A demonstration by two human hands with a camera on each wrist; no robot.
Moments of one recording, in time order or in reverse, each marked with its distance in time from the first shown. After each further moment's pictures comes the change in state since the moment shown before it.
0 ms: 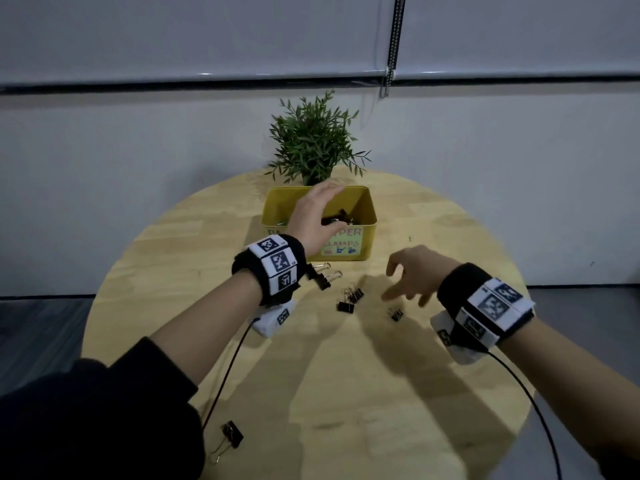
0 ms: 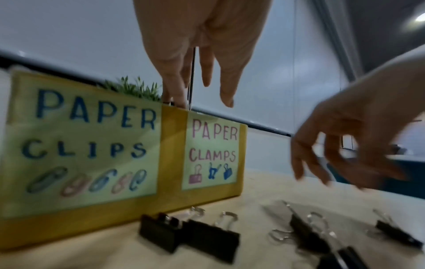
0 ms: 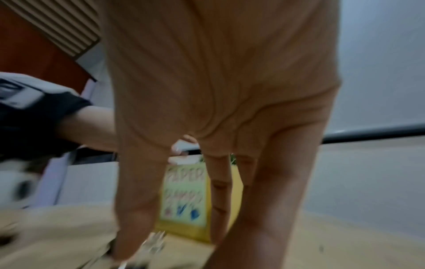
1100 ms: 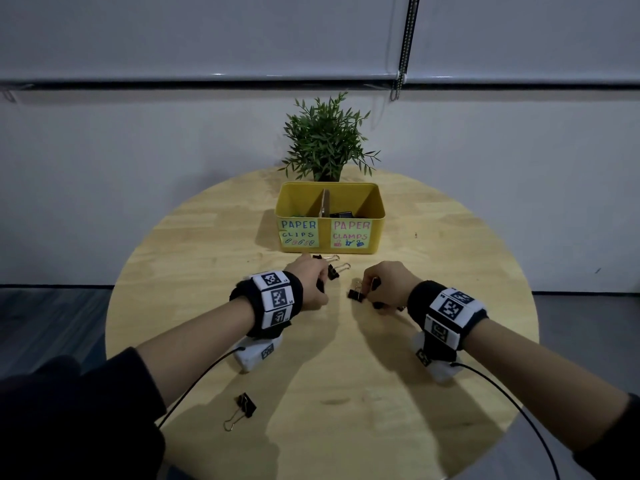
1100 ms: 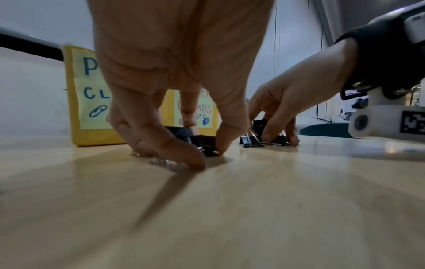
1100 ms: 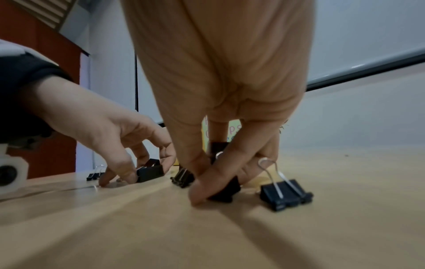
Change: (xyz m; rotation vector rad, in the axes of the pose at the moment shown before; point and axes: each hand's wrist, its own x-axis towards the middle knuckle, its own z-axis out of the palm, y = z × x) left_hand -0.075 -0.027 0.016 0.382 -0.473 -0.326; right_hand 0.013 -0.023 0.055 0.001 0.058 -0.131
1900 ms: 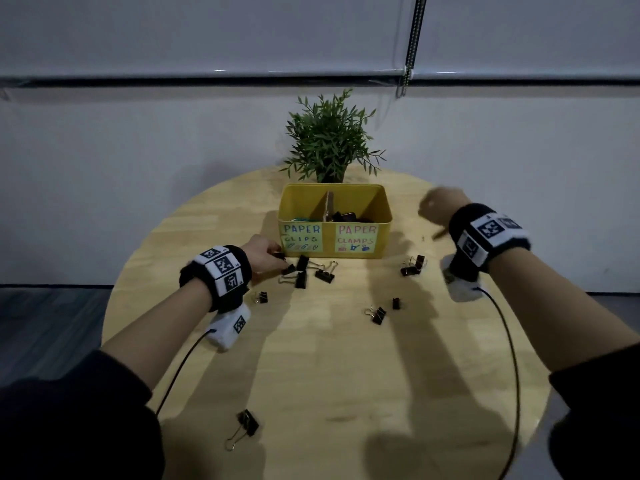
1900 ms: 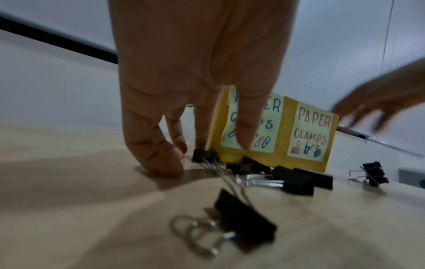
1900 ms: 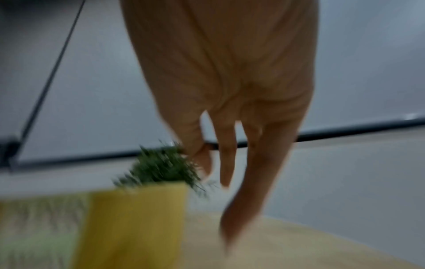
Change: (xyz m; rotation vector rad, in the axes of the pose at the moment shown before) left_hand 0.036 -0.079 -0.048 -0.225 0.023 -0.220; right_hand 0.049 0.027 -0.117 0.092 0.309 0.249
